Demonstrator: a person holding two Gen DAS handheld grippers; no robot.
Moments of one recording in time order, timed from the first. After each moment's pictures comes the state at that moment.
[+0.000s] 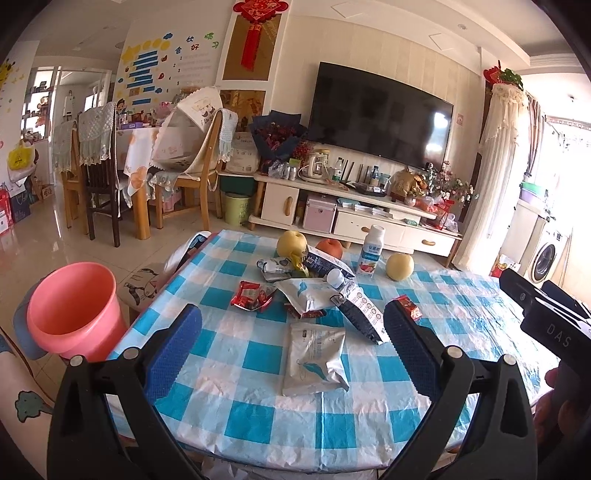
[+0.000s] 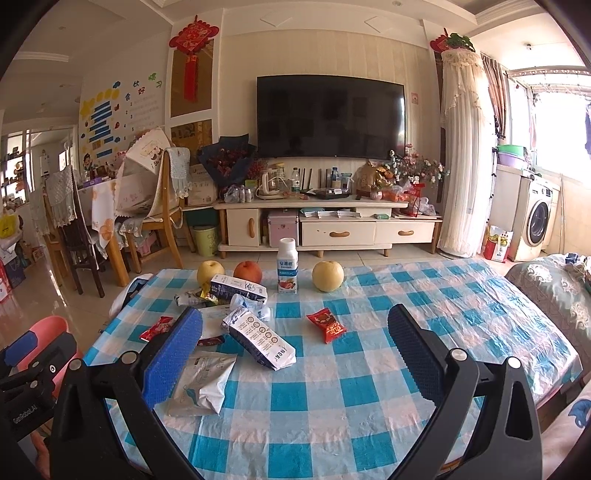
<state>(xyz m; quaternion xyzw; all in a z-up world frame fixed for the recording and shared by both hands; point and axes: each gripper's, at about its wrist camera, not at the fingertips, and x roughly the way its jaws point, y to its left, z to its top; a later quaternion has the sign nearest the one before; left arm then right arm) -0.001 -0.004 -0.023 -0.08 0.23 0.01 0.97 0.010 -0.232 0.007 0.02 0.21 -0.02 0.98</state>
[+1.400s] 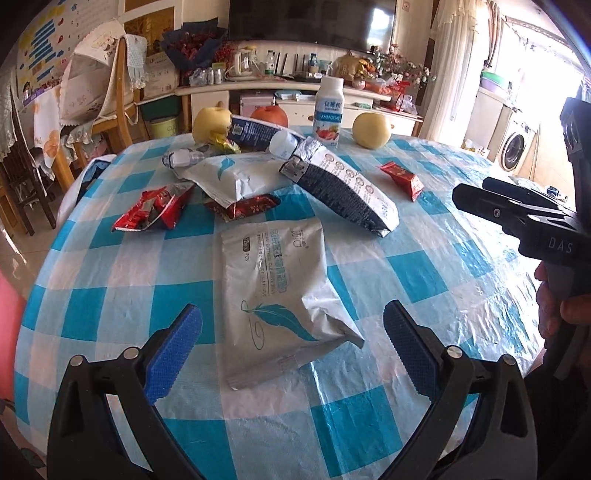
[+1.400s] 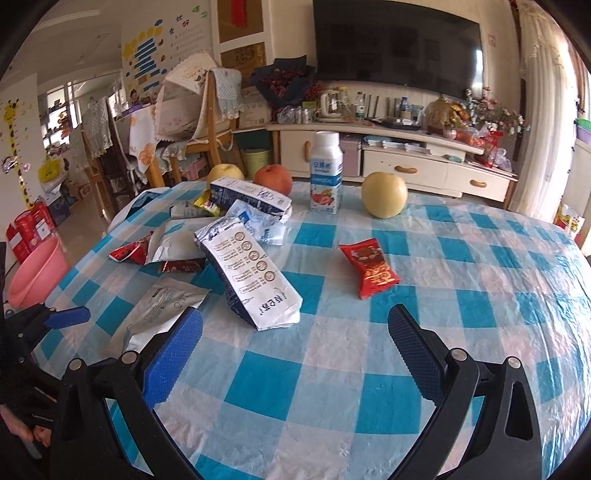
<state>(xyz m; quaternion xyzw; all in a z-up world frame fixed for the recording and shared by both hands) 0.124 -0.056 -0.168 0.01 0.41 -0.11 0.90 0.148 -0.276 -0.131 -0.01 0.34 0.14 0.93</state>
